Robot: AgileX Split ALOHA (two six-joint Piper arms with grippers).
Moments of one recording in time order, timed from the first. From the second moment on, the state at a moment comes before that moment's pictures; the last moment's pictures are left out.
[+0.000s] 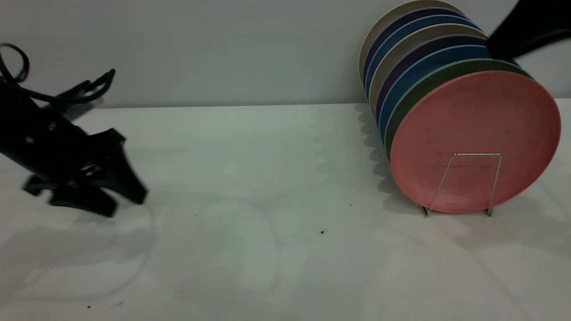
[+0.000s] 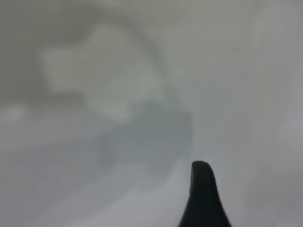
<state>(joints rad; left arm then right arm) 0.07 2.07 -1.05 -0.83 0.55 0.78 -0.08 1.74 -1.17 0.83 0.80 -0.90</state>
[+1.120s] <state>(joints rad) 0.07 1.11 -0.95 -0.09 0.88 0.14 -0.08 1.25 -1.15 0.38 1.22 -0.34</state>
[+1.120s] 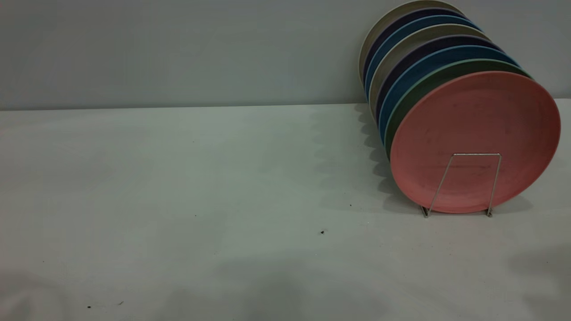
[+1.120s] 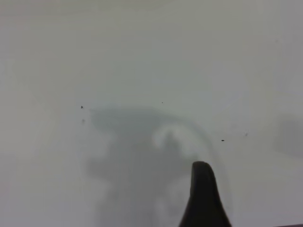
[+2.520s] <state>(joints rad) 0.07 0.11 -0.60 -0.11 1.16 0.08 0.03 0.22 -0.59 0.21 1.24 -0.35</state>
